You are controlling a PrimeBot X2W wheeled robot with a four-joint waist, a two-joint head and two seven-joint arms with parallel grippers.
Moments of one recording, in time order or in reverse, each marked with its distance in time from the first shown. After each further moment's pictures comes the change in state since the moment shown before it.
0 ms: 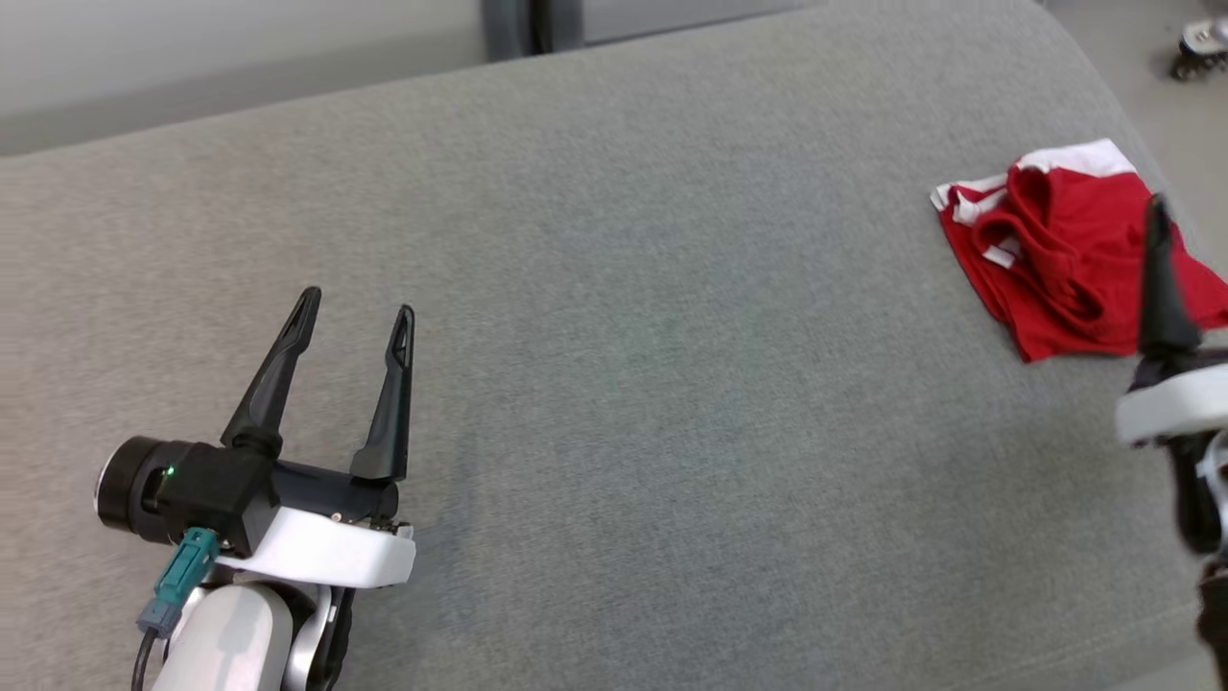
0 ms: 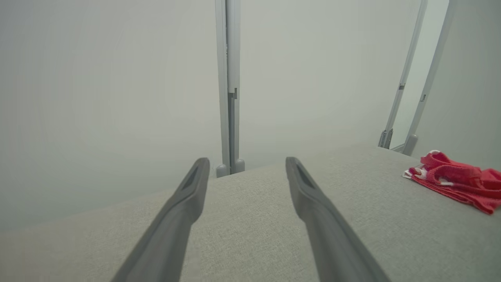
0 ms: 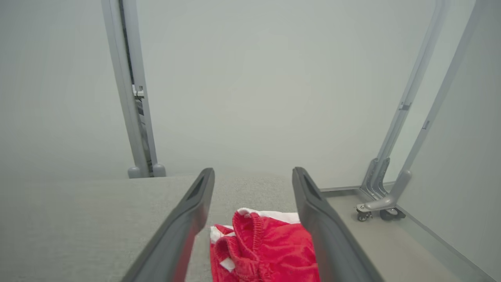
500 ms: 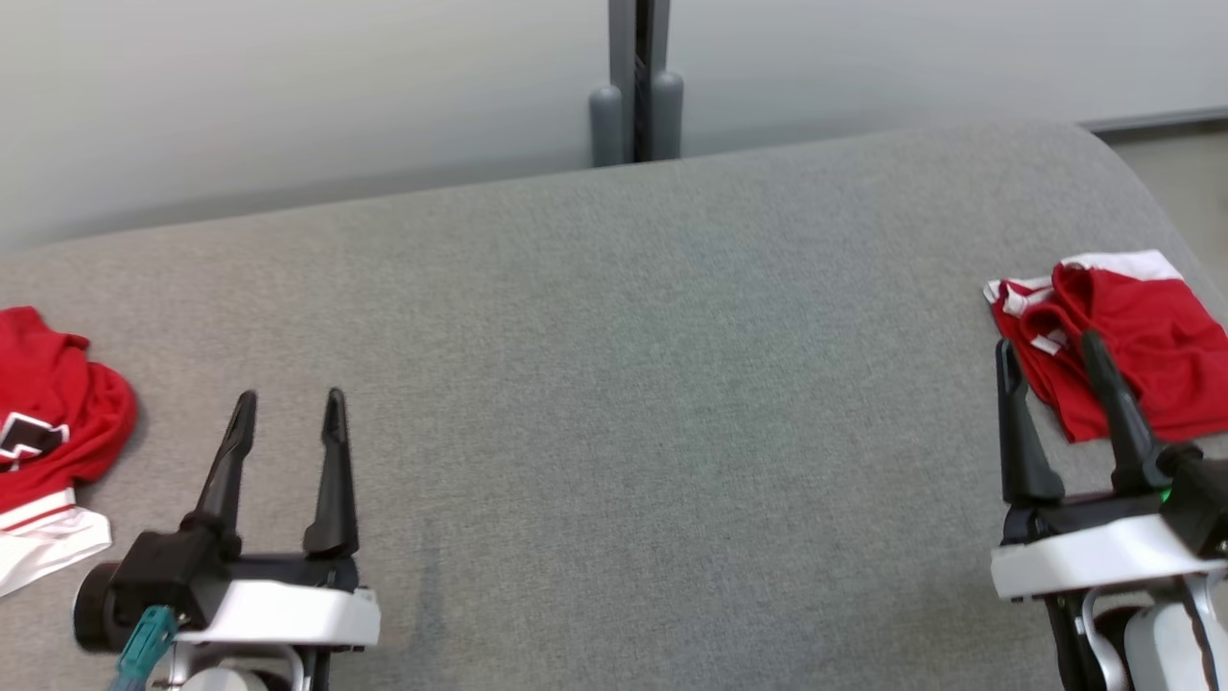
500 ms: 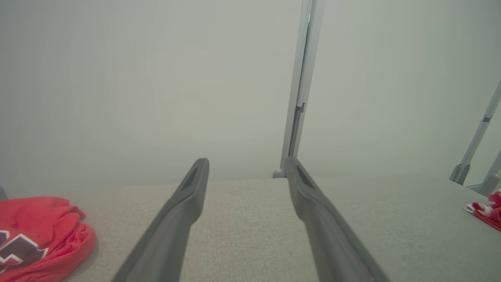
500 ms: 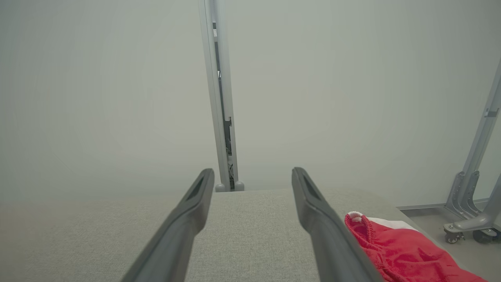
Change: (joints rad) left arm 0.130 -0.045 0.080 0.043 -0.074 0.064 -0.035; right arm 0.295 0.209 0.012 -0.319 -0.104 0.000 0.031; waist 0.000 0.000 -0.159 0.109
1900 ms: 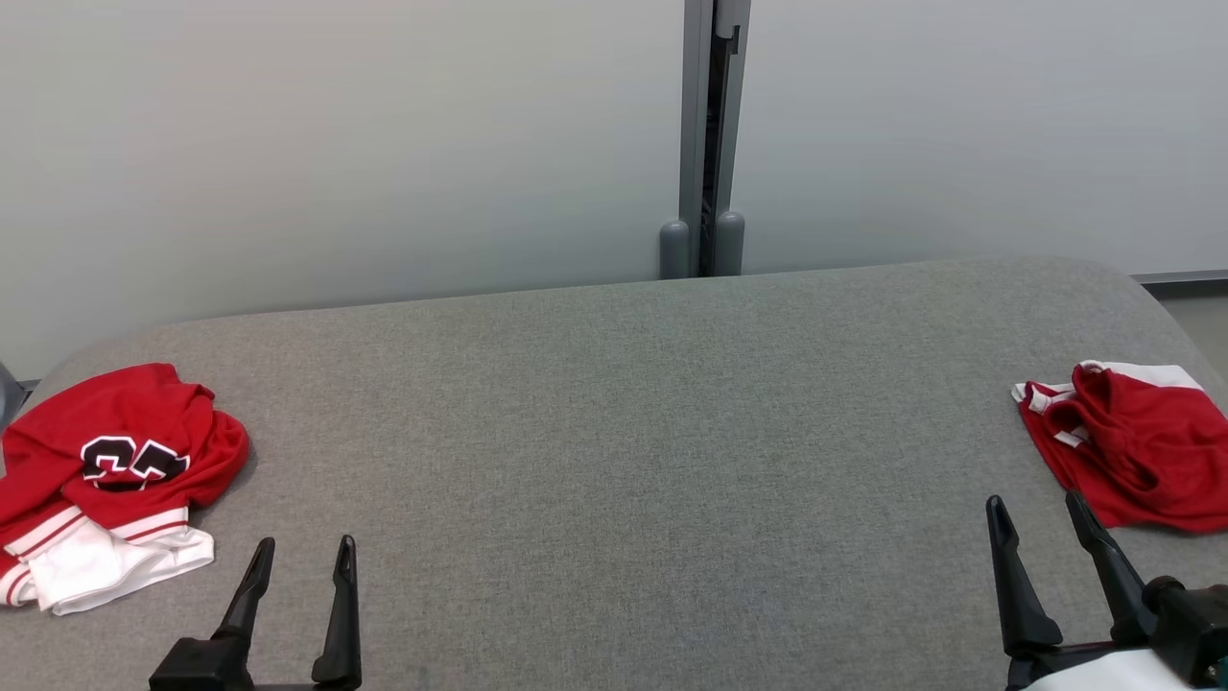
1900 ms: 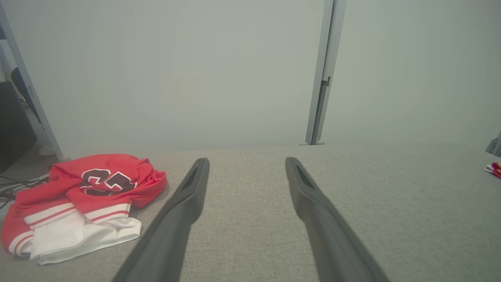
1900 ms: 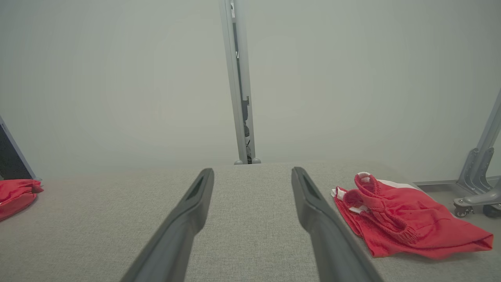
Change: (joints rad) left arm 0.197 0.030 -0.007 0.063 0.007 0.014 0.026; right arm 0.308 0.042 -0.023 -0.151 -0.016 0.000 0.145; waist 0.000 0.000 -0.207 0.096
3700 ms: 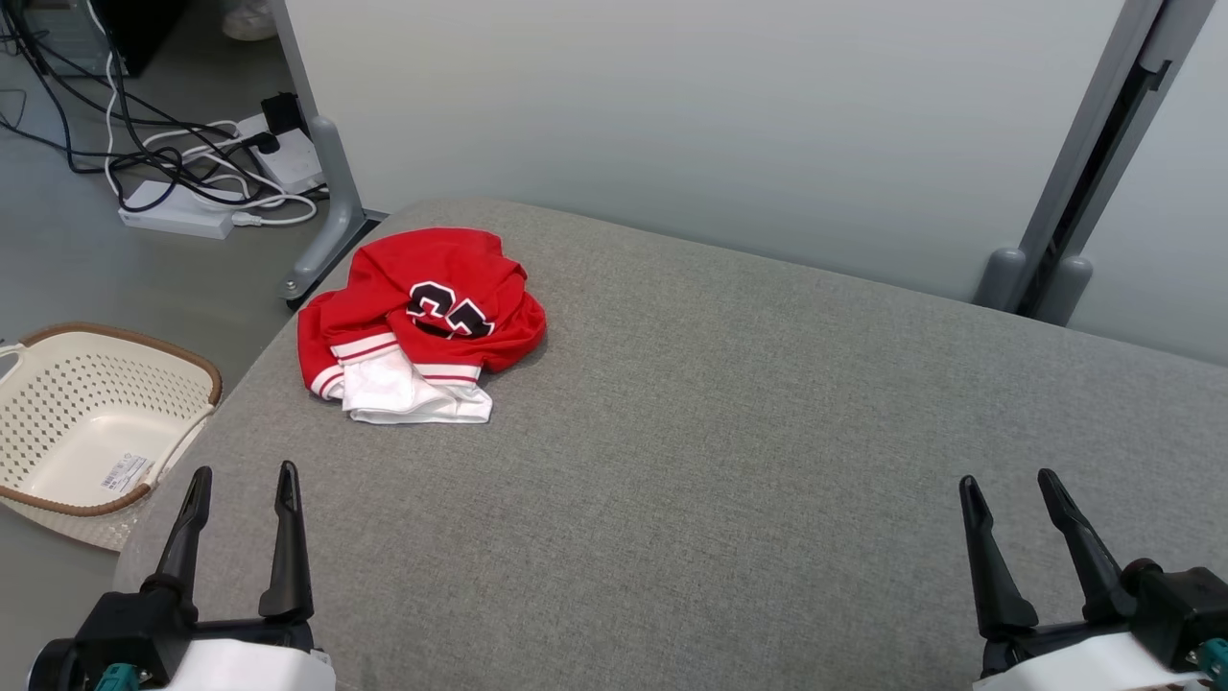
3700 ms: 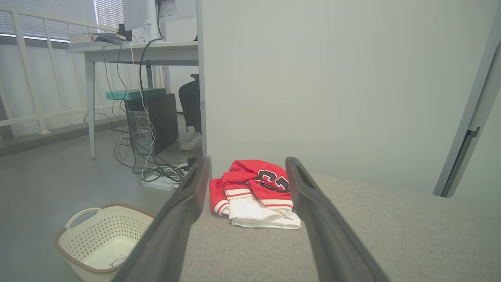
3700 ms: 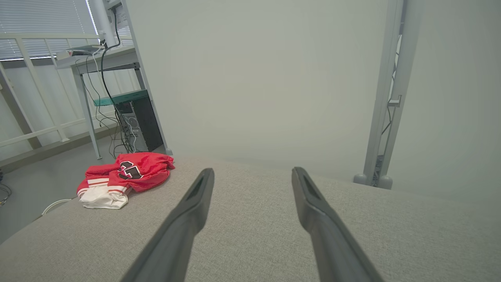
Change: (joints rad) left arm -0.075 0.025 0.060 -0.037 -0.032 -0.003 -0.037; right arm -0.032 0.005 0.042 0.001 0.024 0.000 -0.010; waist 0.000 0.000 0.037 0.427
